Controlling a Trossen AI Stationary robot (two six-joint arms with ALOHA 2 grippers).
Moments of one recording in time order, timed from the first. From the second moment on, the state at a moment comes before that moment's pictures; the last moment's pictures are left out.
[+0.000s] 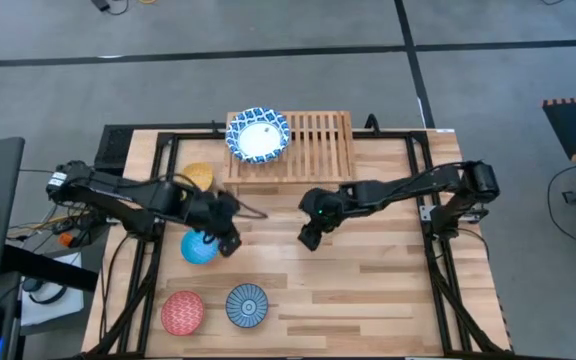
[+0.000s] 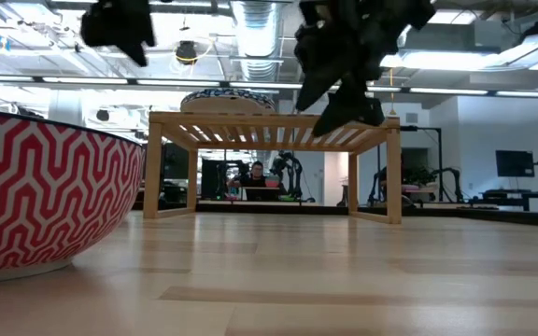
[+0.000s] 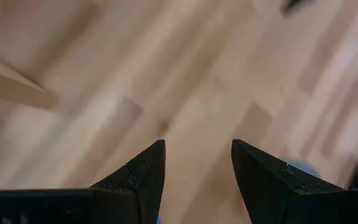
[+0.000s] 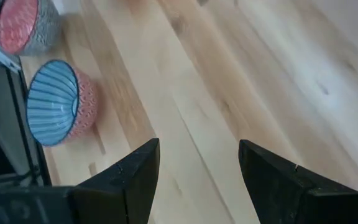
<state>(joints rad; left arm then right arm) -0.20 1.27 1.19 -0.94 -0.17 -0.83 0.03 1.65 1.18 -0.42 -0.14 0.71</state>
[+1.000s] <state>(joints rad) -0.41 1.64 0.94 -0.34 0.07 -0.49 -0.21 1.24 1.18 -0.75 0.00 0.57</state>
